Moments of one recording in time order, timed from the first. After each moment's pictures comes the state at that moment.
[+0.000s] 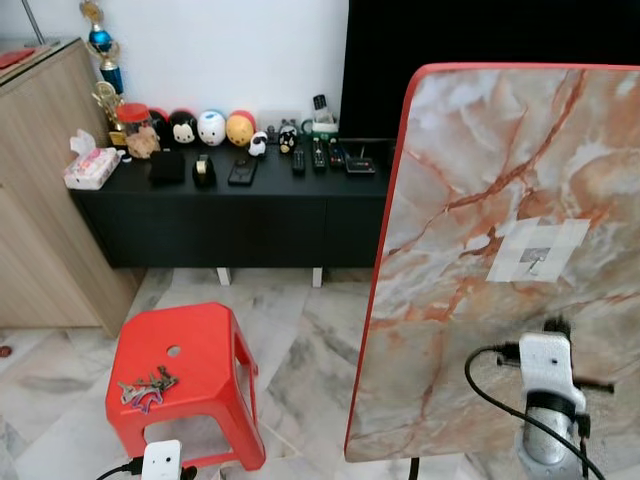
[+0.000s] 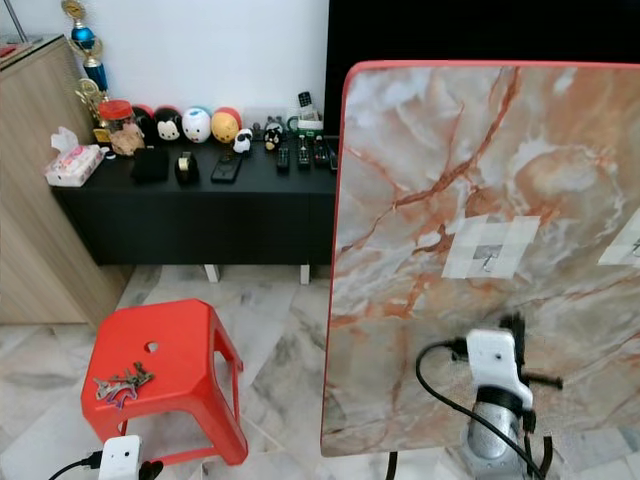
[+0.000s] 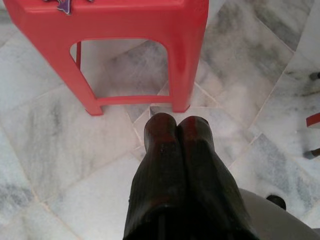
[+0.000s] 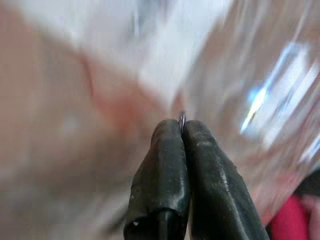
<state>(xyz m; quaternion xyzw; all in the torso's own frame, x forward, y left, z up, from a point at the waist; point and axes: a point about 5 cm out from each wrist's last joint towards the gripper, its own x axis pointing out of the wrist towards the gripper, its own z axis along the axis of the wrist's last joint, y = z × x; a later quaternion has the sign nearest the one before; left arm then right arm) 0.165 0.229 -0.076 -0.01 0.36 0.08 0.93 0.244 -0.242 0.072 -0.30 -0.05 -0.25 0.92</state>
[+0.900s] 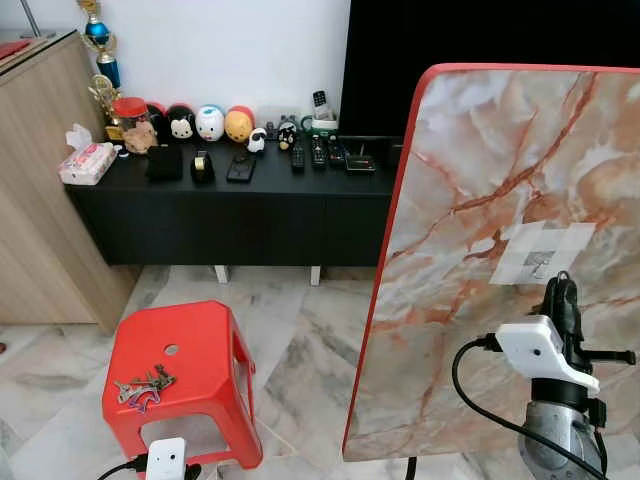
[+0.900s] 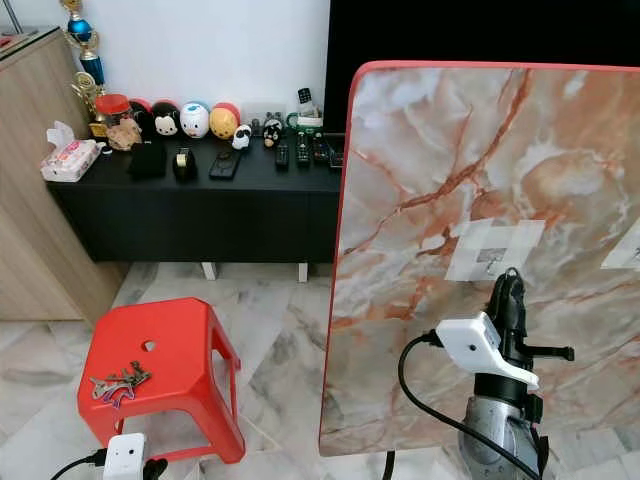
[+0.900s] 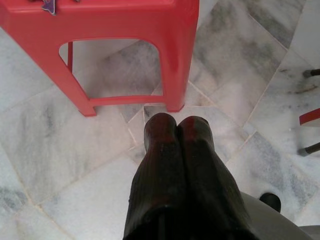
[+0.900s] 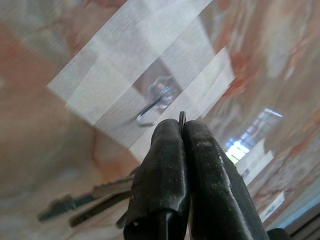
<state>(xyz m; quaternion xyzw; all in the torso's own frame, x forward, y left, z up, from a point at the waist) 0.167 0.225 -0.076 -0.02 0.36 0.08 0.93 0.236 -0.223 0.104 -0.42 -0.07 -0.21 0.88</state>
